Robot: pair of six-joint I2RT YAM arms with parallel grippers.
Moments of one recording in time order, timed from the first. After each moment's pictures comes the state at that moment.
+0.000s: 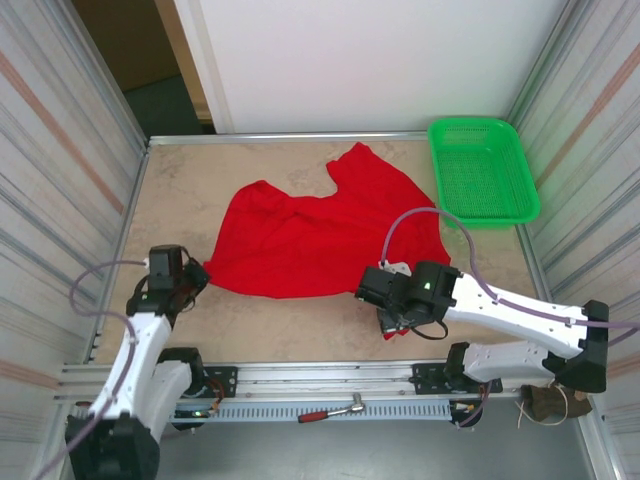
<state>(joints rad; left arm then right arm) 0.02 0.71 0.47 -0.61 0.03 -0.75 1.21 1.15 1.09 -1.40 0.22 0.99</state>
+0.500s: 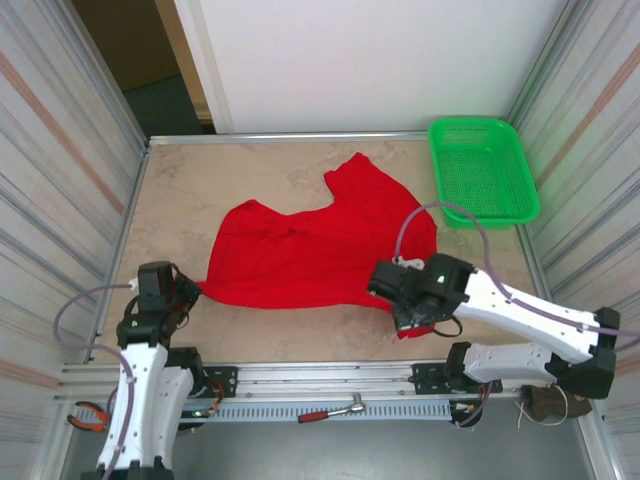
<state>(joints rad) 0.08 0.56 0.47 -0.79 0.00 -0.86 1.09 1.09 1.12 -1.54 0.22 0.95</state>
